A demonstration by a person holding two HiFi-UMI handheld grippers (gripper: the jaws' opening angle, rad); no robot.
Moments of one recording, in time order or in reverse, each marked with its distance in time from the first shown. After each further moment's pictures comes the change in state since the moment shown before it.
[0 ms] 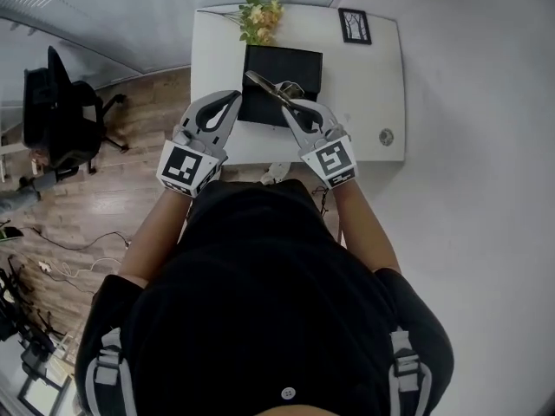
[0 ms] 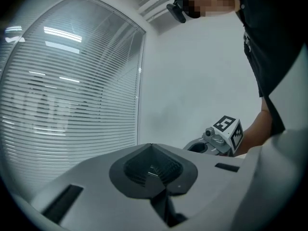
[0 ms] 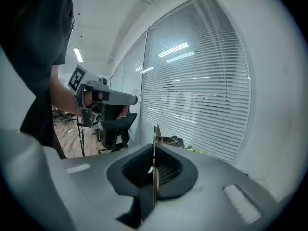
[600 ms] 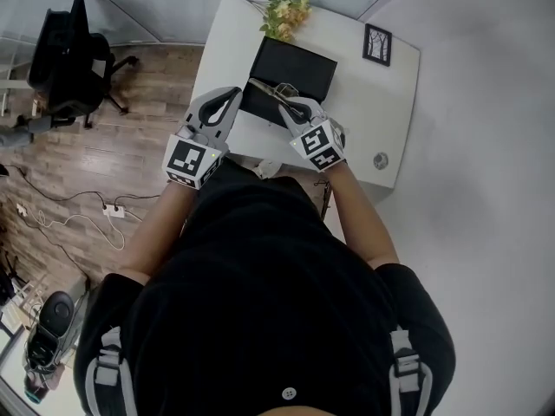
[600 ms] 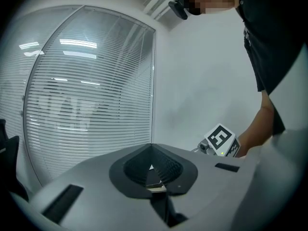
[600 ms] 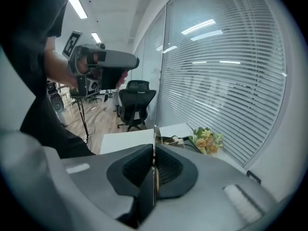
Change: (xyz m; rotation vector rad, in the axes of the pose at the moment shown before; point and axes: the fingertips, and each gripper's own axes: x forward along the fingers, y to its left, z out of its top) left arm -0.010 -0.003 -0.032 -0.056 0.017 0.249; right arm 0.037 0.006 -0.091 -0.135 0.260 0.250
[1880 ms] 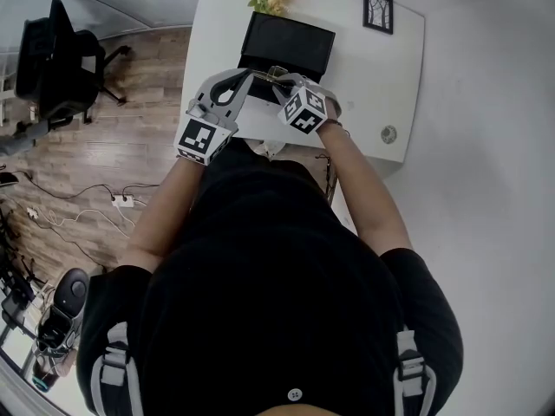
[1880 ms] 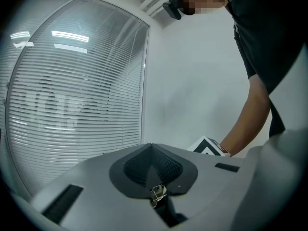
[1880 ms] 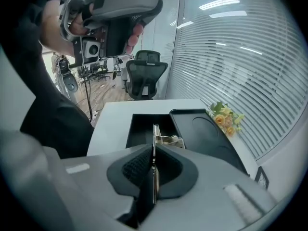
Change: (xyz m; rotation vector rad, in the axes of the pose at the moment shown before) left arm 0.043 -0.026 -0.045 0.028 -0.007 -0.127; right arm 0.061 0.010 -0.094 -0.111 0.277 0.098
